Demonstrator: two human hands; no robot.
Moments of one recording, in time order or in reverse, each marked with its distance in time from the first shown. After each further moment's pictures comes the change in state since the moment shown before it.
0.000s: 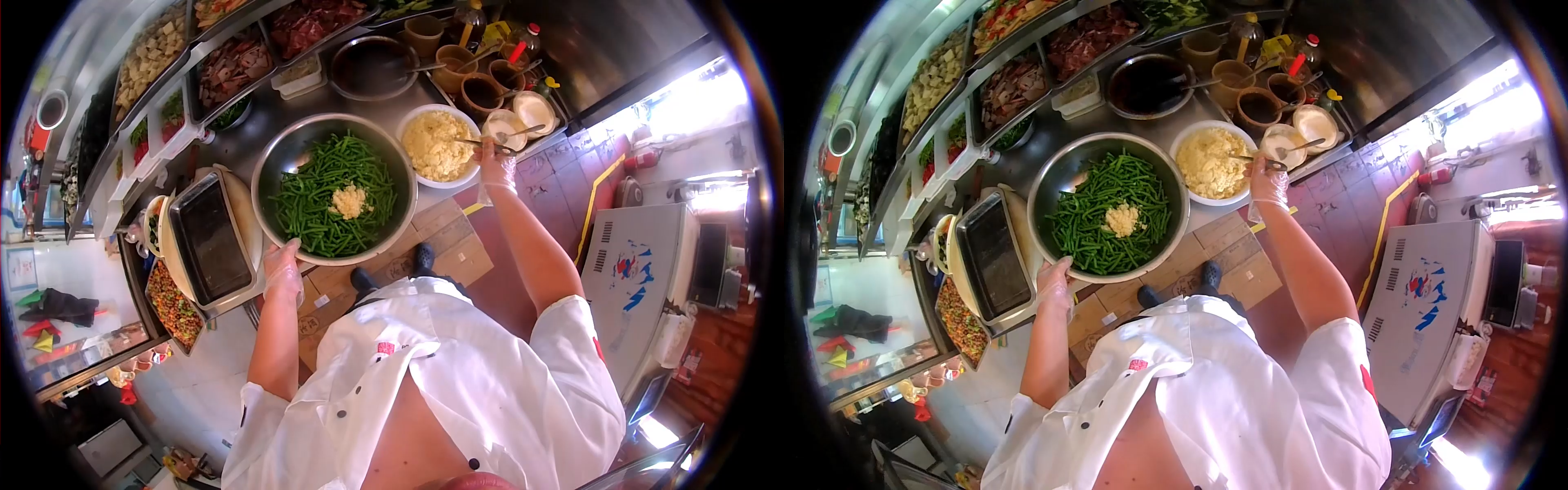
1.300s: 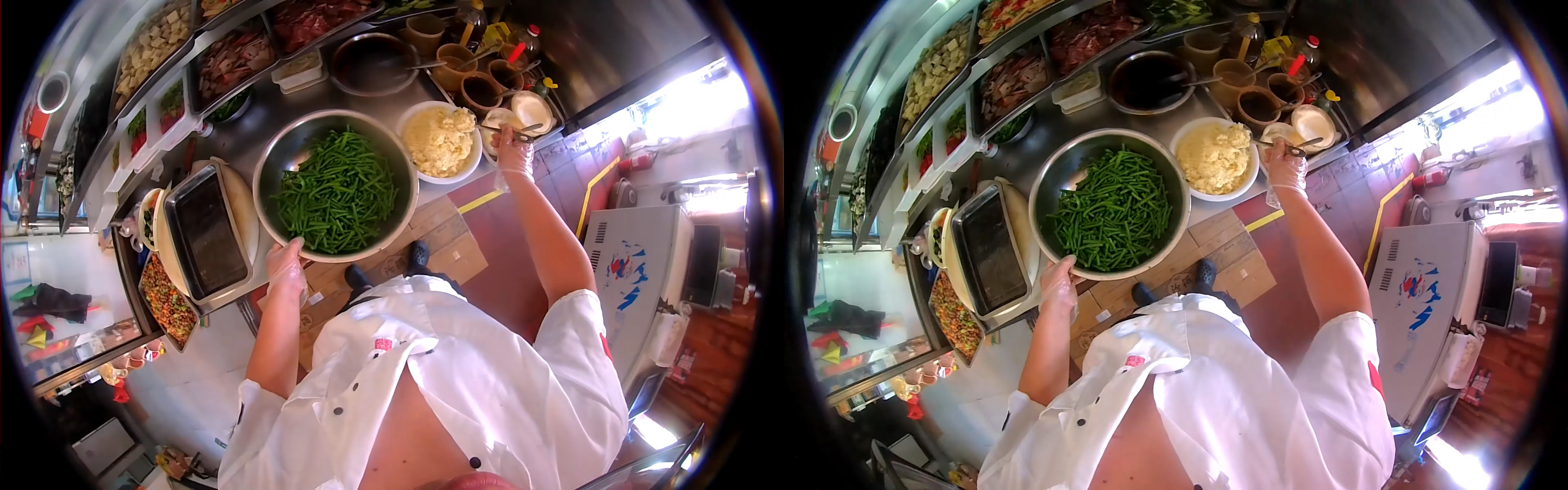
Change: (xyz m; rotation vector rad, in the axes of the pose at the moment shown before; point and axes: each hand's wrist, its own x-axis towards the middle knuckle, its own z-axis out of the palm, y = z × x) left_hand 0.018 -0.040 -0.010 -0.217 -0.100 0.029; right_hand 0.018 -0.035 -0.033 -0.107 0.086 -0.104
